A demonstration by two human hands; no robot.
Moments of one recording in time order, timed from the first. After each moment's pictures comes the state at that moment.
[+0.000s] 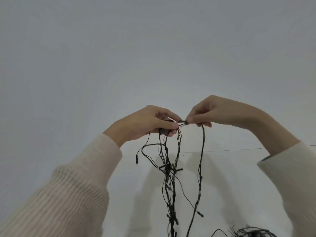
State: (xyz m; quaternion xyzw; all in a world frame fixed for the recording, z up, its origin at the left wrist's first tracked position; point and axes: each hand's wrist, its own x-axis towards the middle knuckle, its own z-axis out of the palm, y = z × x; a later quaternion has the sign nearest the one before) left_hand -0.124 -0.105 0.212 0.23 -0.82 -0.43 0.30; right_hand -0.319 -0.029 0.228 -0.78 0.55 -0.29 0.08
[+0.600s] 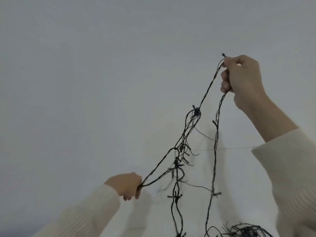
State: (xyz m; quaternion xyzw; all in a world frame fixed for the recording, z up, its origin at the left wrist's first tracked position) left_hand -0.097 -0.158 0.069 0.49 -0.86 -0.07 -0.12; right_hand -0.338 -0.032 0.262 -0.46 0.44 -0.77 0.05
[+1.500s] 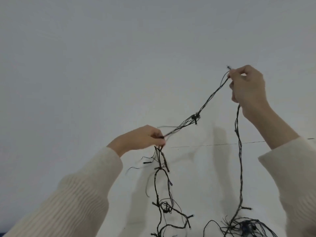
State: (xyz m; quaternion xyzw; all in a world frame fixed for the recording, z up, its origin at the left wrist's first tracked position) left_hand -0.126 -0.131 0.162 0.35 -0.89 -0.22 0.19; right_hand -0.369 -0.045 0.229 -0.47 0.51 -0.72 -0.05
